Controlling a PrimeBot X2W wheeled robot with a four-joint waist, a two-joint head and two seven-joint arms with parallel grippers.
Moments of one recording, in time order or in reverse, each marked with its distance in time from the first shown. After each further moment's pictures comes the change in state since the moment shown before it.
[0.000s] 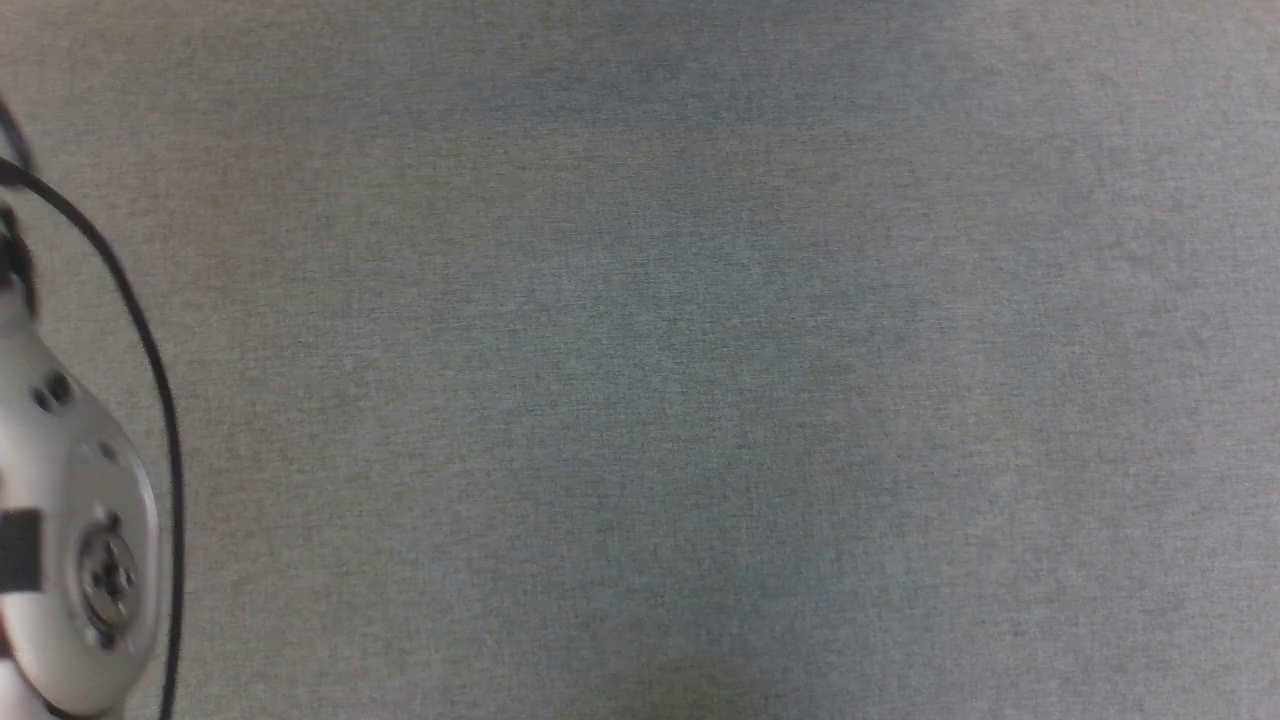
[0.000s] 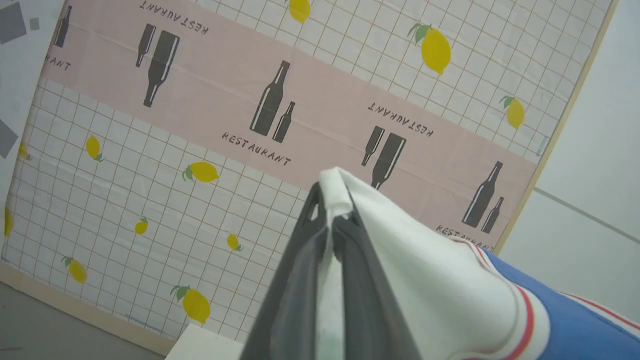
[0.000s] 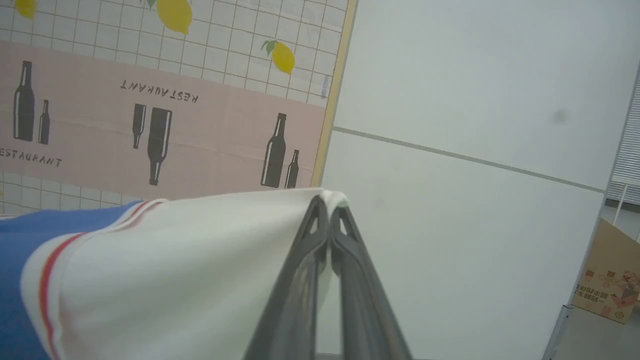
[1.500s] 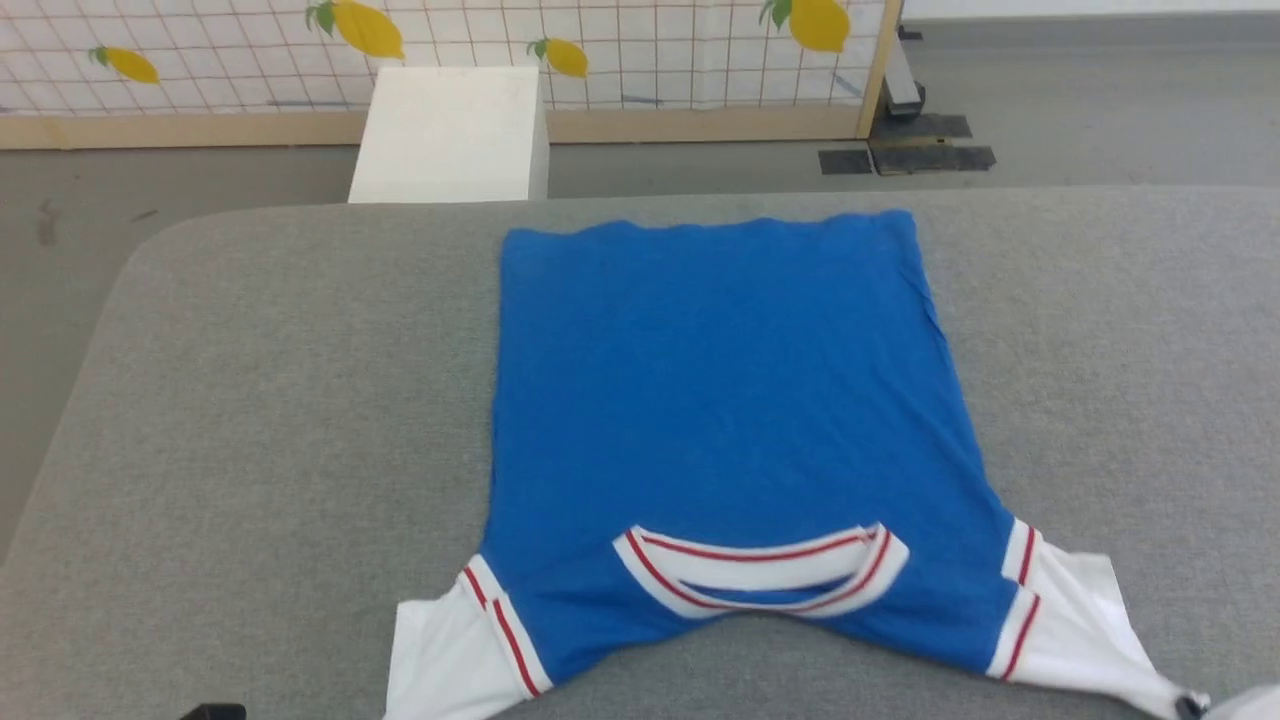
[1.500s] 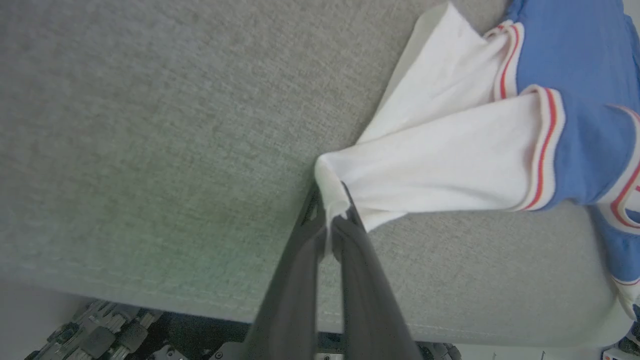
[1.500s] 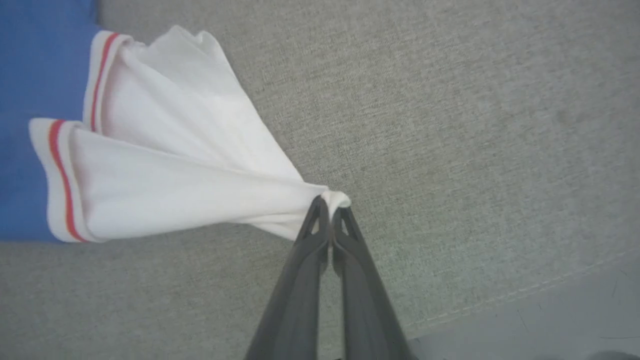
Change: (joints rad) left arm 1.617 -0.152 -0.098 -0.311 -0.238 0.029 0.498; right arm 1.654 0.208 -0.249 -0.364 0.266 0.000 0.471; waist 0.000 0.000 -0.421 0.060
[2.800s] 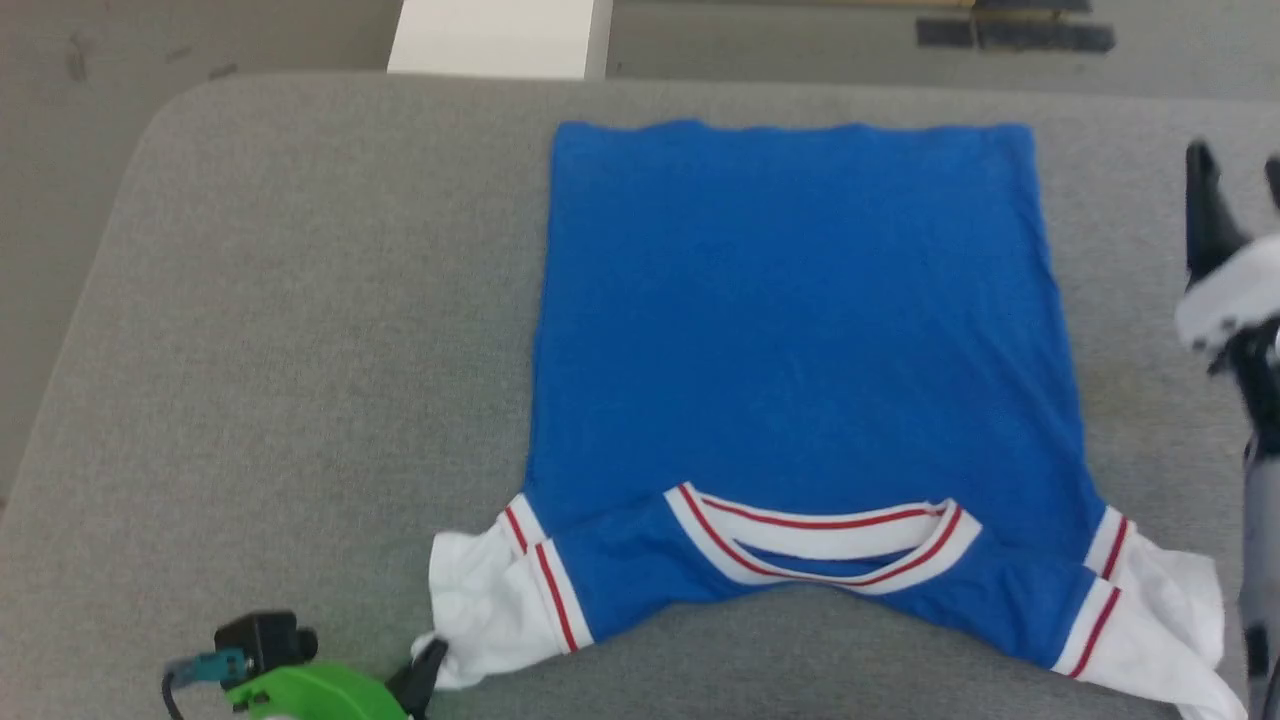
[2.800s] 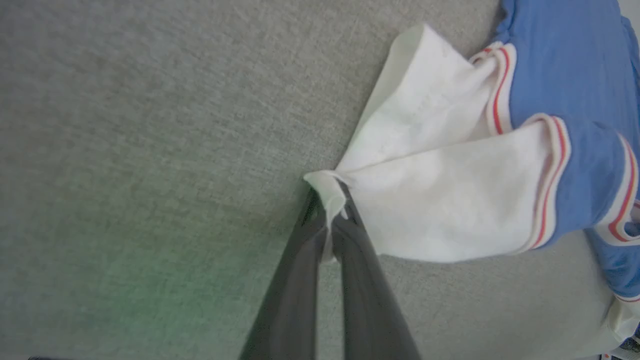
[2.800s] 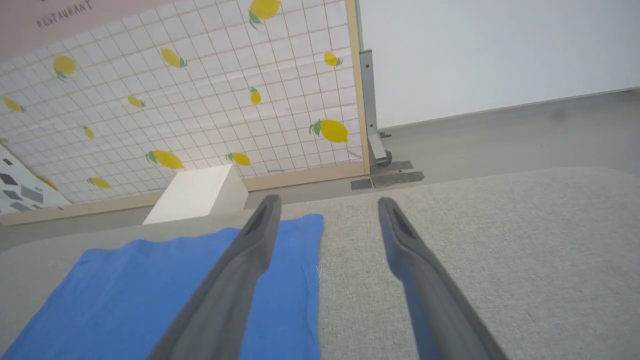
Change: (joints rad) left arm -0.081 -0.015 -0.105 -0.085 0.010 -0.008 -0.036; right arm -0.742 -0.138 0.155 0.316 0.048 0.000 -0.420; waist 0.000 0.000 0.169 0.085
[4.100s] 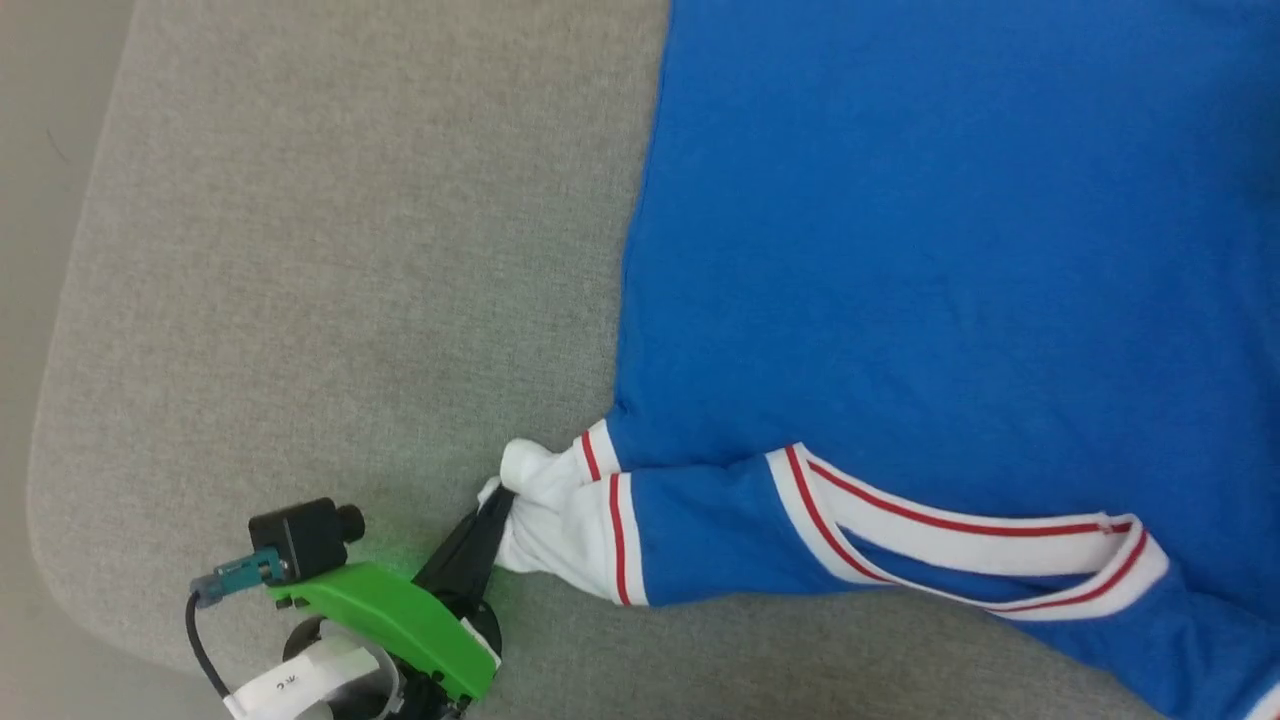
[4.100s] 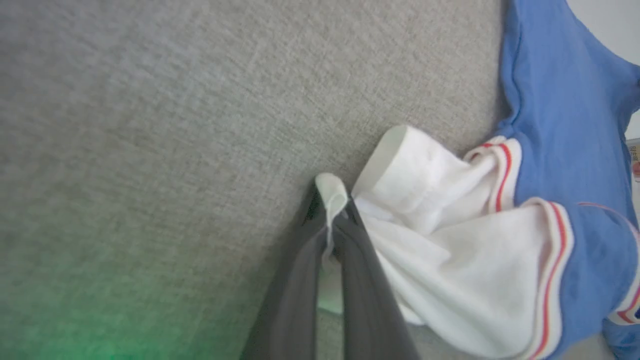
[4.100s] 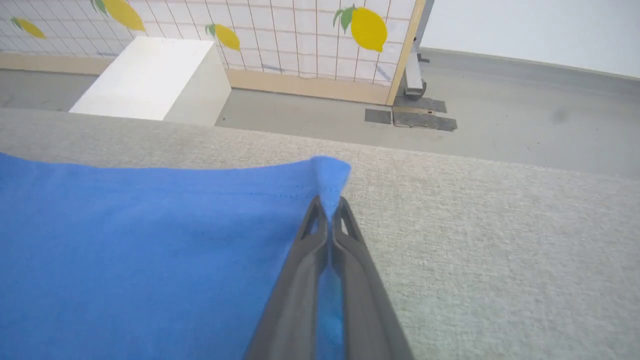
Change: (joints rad) left arm -0.155 -0.035 -0.081 -0.033 -0.020 -0.095 -0.159; right arm -0.273 -0.111 0.007 0.040 -0.229 0.000 0.227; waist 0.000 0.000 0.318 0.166
